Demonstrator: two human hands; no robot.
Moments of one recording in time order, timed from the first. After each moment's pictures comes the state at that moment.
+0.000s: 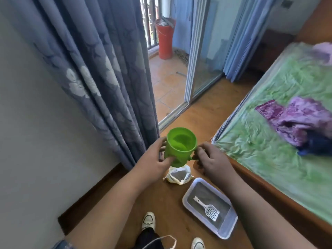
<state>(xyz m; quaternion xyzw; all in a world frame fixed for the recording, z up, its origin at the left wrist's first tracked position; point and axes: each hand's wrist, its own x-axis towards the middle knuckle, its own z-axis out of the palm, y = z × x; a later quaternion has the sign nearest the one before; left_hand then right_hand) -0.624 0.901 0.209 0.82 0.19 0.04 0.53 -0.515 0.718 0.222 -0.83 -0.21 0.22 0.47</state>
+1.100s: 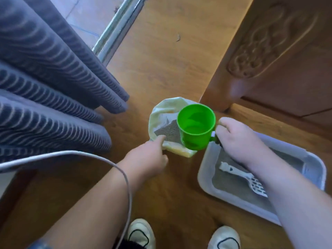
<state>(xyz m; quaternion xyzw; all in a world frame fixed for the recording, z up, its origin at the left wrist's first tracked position) -0.465 0.960 -0.519 0.90 0.15 -0.37 0.18 -0.385 0.754 -0.485 -0.91 -0.07 0.26 0.31</state>
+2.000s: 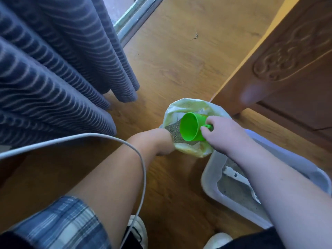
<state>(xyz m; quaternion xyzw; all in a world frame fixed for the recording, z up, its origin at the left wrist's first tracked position) -0.442 0.980 -0.559 0.87 0.09 -0.45 0.18 -0.375 0.802 -0.548 -0.94 -0.17 0.27 0.09</state>
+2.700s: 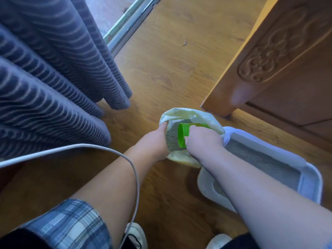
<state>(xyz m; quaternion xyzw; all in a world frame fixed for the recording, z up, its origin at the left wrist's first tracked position) -0.452 0.972 -0.570 0.89 0.18 -0.33 0.26 -0.396 0.832 -0.576 -0.95 -0.15 0.28 -0.05</state>
